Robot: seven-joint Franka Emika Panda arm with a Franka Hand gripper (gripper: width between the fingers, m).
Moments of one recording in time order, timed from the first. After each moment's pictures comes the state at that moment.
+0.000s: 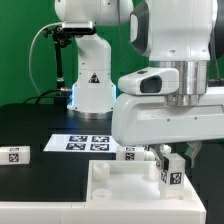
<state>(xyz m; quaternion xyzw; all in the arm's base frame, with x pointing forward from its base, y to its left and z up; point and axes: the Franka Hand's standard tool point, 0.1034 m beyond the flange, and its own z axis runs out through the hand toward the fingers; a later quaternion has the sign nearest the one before) 0.648 0.114 0.080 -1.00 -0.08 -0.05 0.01</state>
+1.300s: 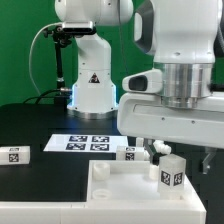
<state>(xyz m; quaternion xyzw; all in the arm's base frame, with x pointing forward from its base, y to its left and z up) 0.641 0.125 0.078 -0.98 0.17 -0.03 0.02</state>
